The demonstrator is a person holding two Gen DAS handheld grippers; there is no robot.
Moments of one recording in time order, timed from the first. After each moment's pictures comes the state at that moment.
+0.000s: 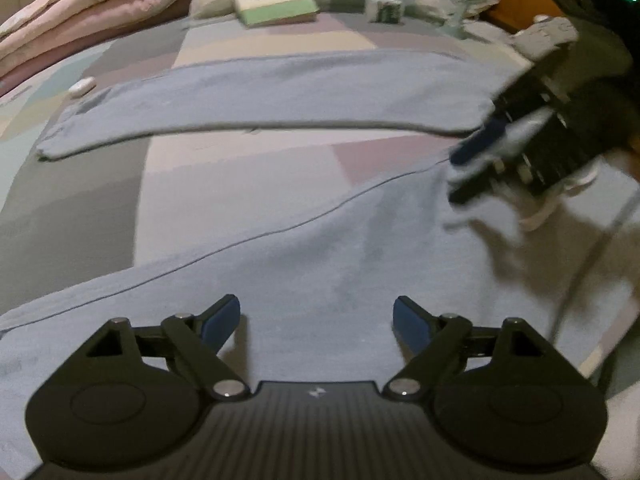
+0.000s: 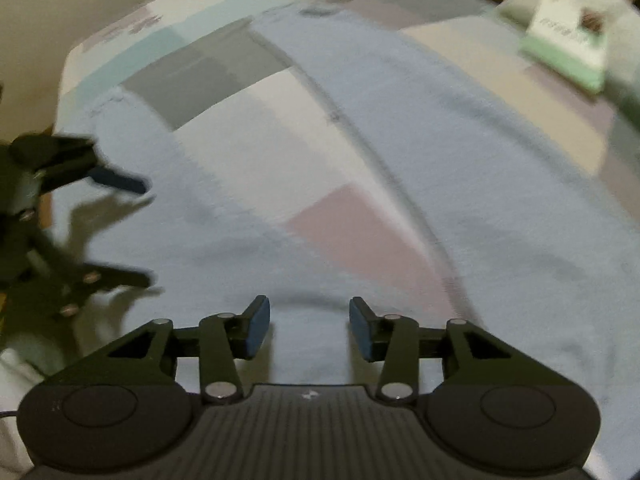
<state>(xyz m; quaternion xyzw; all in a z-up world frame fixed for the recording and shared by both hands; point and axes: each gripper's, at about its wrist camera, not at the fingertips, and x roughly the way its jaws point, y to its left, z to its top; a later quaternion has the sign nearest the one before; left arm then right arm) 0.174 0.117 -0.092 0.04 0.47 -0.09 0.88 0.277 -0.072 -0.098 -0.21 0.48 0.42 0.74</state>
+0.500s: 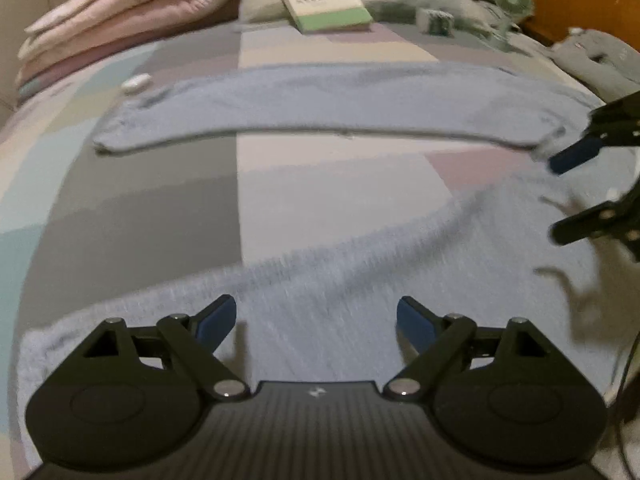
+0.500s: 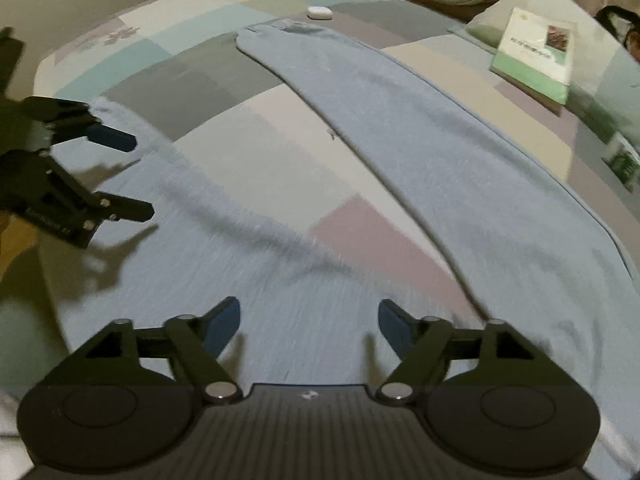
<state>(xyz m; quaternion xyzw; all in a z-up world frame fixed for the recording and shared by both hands) 0.169 0.178 -0.095 0.05 0.45 -0.04 0.89 0.222 -0.068 -0.085 -0.22 0.44 0.36 0.79</state>
